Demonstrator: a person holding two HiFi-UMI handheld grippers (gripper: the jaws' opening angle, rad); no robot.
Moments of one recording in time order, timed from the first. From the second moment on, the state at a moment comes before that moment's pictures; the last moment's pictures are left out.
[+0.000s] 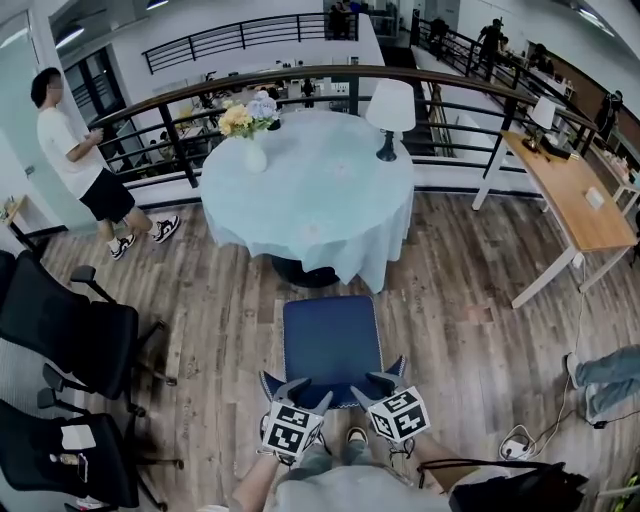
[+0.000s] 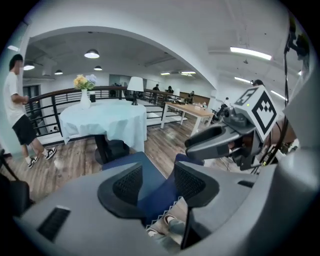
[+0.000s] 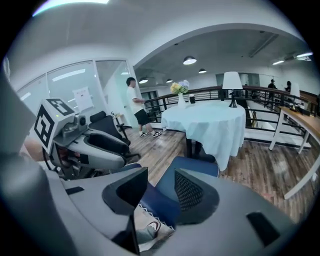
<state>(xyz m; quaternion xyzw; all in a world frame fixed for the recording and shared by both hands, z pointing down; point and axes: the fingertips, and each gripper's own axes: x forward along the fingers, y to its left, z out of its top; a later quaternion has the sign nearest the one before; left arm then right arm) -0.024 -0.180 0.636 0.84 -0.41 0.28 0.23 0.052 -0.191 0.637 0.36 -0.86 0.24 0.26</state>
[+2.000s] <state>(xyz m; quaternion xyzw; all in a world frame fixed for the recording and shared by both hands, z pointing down) 0.004 -0.184 0.703 0.83 -0.27 0.43 0.23 0.058 -0.193 0.699 0.18 -0.86 0.20 0.43</state>
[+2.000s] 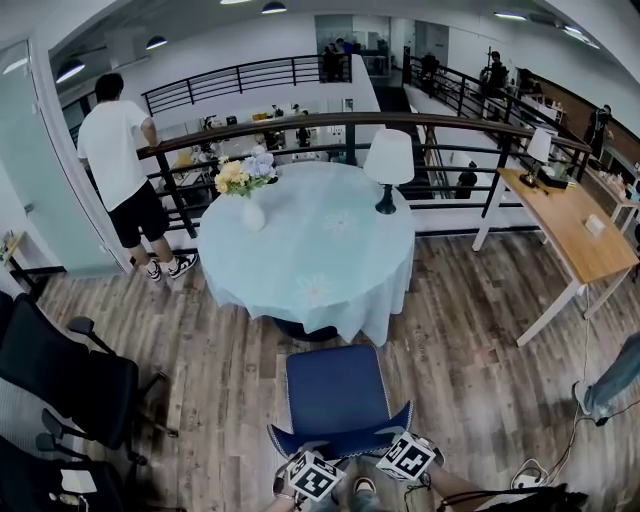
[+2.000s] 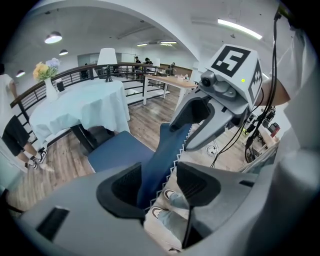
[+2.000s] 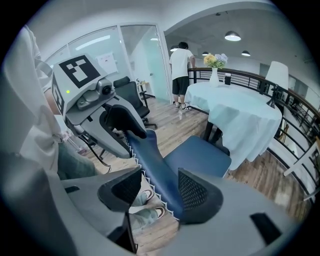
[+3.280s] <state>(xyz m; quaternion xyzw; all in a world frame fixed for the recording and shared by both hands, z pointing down) -0.002 -0.286 0.706 0.82 -0.32 0.42 0.21 0.051 -0.298 0.701 0.17 -0.88 0.15 0.42</state>
